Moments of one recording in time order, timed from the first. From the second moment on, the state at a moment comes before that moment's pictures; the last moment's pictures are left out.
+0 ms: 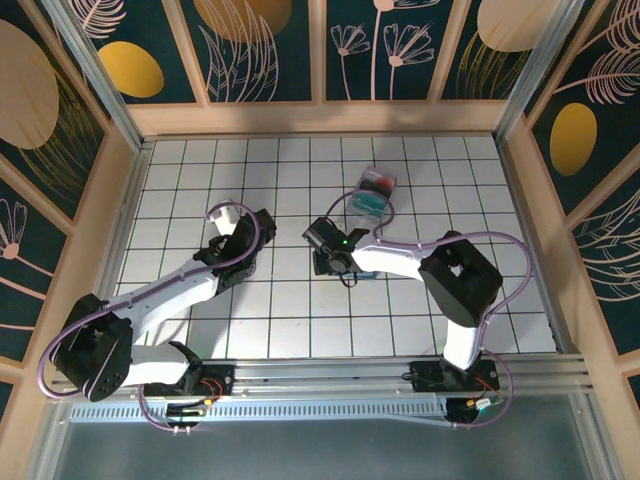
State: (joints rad) left arm -0.65 1.30 0.74 -0.18 -0.66 -0.96; right arm 0.90 1.83 1.12 -0.47 0.22 0.68
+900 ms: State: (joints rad) left arm -0.65 1.19 0.66 -0.05 -0.57 -0.81; right arm 0.85 1.75 1.06 -0.43 0.26 0.62
